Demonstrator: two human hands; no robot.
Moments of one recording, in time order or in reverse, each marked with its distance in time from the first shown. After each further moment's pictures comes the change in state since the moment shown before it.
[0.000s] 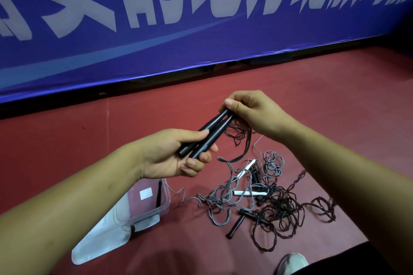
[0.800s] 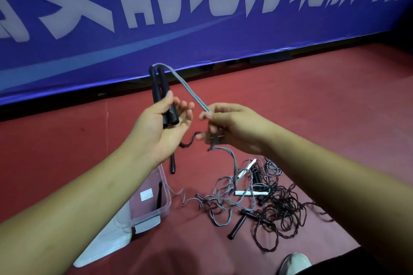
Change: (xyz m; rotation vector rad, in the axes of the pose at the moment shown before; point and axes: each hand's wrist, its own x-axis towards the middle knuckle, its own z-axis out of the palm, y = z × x) left_hand 0.016 0.023 0.003 -0.670 0.446 0.673; right_hand 0.007 -0.009 0.044 0.683 -0.153 0.362
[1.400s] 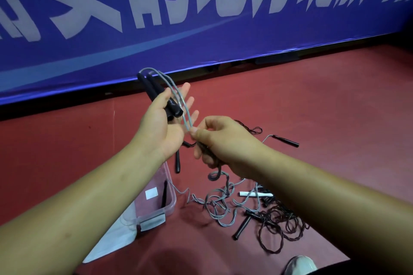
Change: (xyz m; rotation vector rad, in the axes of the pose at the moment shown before) left_hand 0.004 0.003 -0.003 0.158 0.006 0.084; right_hand -0.021 0.009 0.060 -0.214 0.108 -0.032
